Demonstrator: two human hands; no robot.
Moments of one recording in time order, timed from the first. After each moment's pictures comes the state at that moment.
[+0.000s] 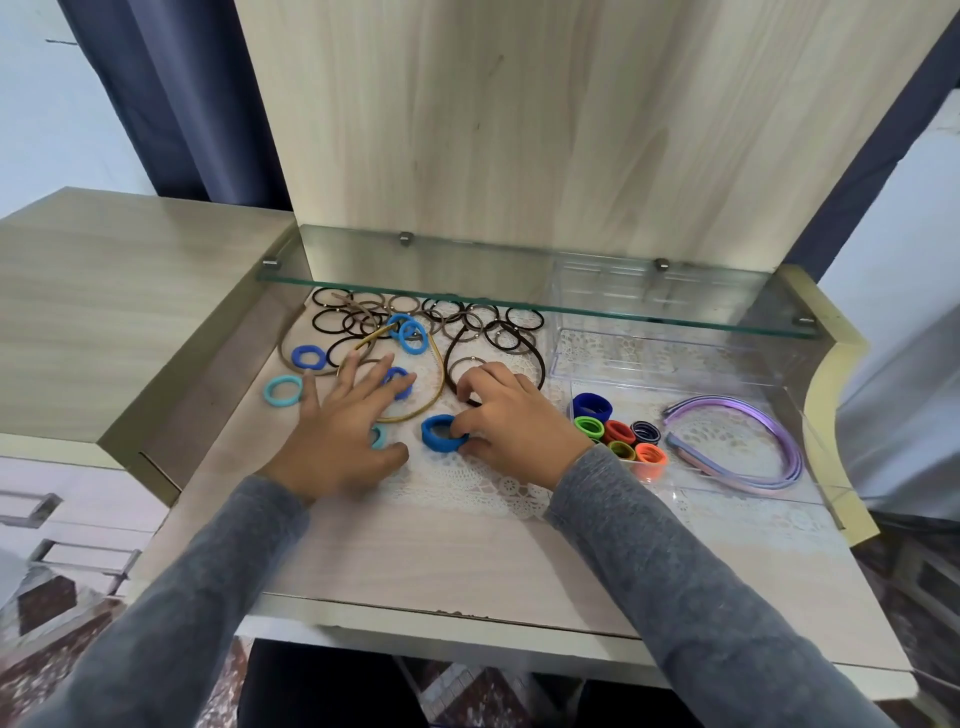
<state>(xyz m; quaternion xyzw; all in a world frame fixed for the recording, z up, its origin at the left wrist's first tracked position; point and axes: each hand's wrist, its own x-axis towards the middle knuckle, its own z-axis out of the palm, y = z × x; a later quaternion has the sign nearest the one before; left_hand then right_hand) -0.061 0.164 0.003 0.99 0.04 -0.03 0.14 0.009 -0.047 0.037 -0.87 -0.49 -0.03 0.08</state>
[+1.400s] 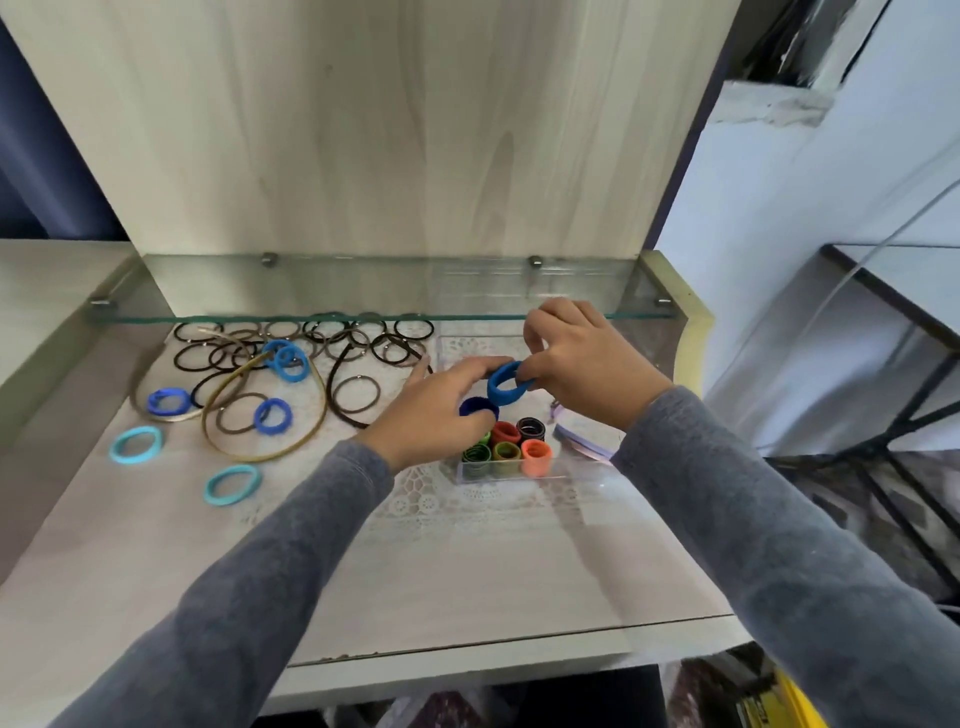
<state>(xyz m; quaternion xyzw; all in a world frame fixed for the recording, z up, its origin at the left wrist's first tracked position) 0.018 0.001 0.044 0.92 -0.16 -0.03 0.37 0.062 -0.192 0.089 -0.88 -0.42 -0.20 -0.06</state>
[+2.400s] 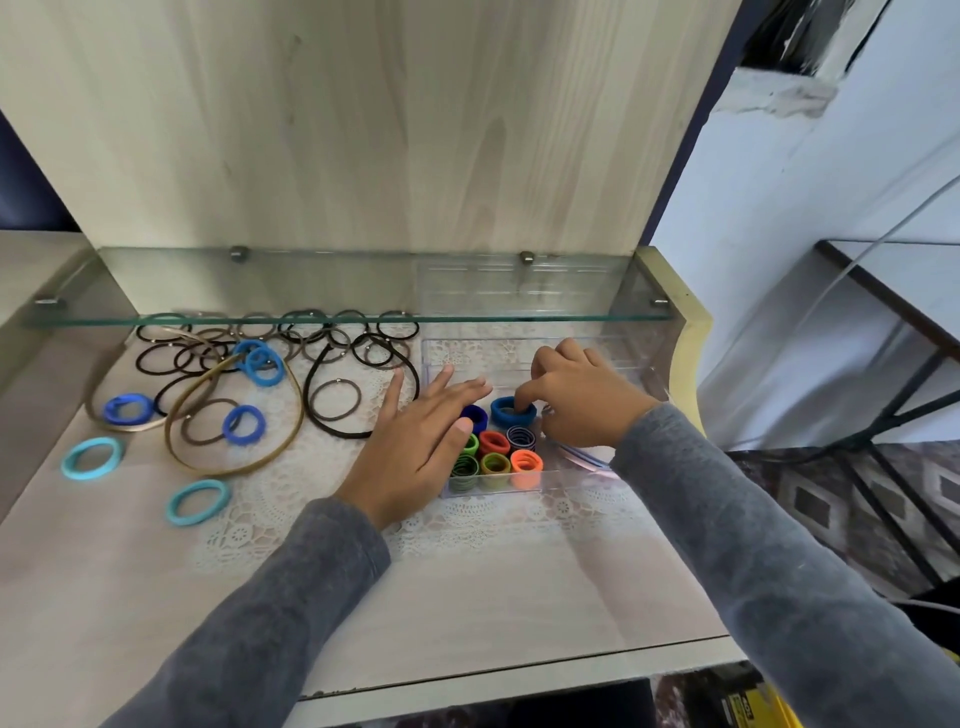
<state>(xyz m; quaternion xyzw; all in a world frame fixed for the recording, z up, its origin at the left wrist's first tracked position) 0.011 0.006 -0.012 0.92 -0.19 0.12 0.33 0.068 -0.197 0.072 -0.95 -0.31 0.05 -0.08</state>
